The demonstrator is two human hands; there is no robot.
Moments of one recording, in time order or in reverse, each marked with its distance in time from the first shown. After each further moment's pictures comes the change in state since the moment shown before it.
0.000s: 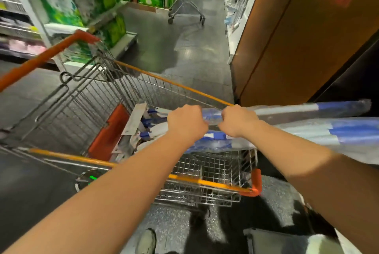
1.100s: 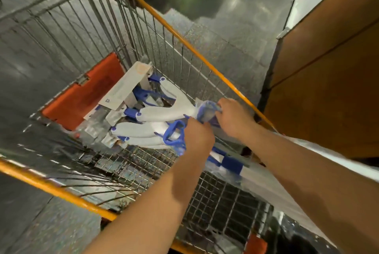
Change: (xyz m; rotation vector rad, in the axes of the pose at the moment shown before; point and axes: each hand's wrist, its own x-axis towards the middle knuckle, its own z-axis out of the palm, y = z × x) left_hand 0.153 -0.016 0.176 -1.163 -0.051 -0.963; right_hand 0.237 -0.010 0.098 0.081 -0.069 -0.235
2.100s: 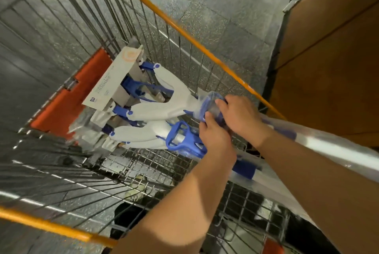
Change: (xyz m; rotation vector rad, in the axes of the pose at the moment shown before) left_hand 0.013 0.011 0.043 -1.090 0.046 -0.420; right_hand 0.024 0.004 0.016 0.089 -0.023 0.130
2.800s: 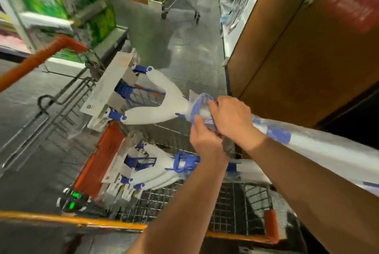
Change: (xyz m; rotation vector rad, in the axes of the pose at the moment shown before) left_hand -0.173 0.085 -0.028 0.057 -0.450 0.138; right_hand -0.154 -0.080 -0.133 -0.037 0.513 0.107
